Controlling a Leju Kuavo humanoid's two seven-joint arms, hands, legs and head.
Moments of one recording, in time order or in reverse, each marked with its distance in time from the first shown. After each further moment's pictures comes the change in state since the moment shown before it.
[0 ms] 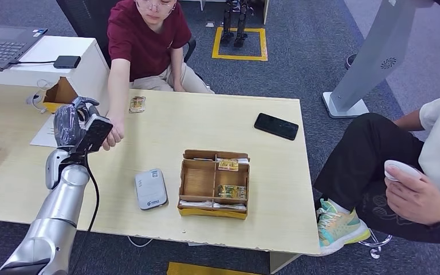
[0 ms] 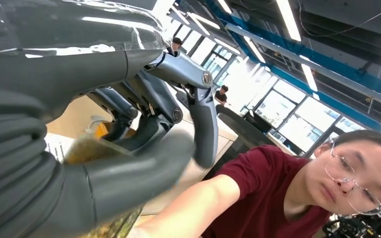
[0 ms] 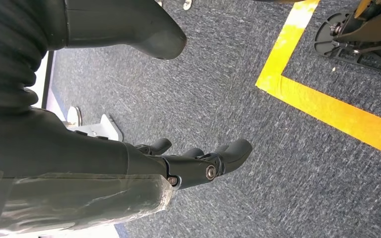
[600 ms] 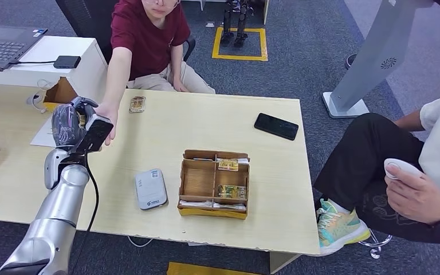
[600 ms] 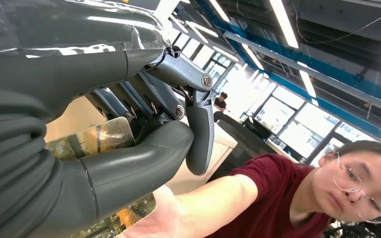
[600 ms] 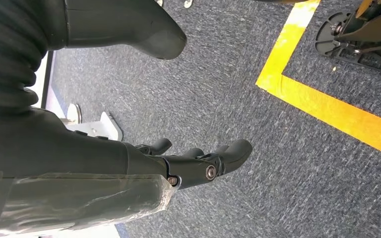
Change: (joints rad) left arm 0.003 0.003 -0.002 -0.010 -0.027 0.023 0.008; right arm 0.000 0.000 0.000 0.000 0.011 0.002 0.000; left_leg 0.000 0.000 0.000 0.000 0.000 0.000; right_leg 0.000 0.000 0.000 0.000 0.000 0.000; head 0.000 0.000
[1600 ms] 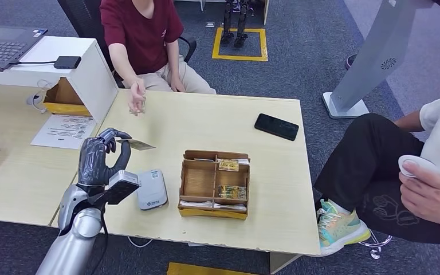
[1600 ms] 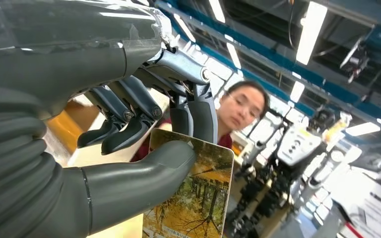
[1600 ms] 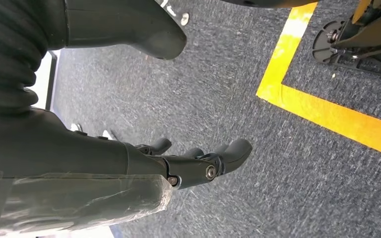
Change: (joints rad) left arm 0.349 -0.019 -0.208 -0.490 0.038 -0.073 -0.013; right arm 0.013 0.000 0.000 0.000 -0.082 -0.009 -0.006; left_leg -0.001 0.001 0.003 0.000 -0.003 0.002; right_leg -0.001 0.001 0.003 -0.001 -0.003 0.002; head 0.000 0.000
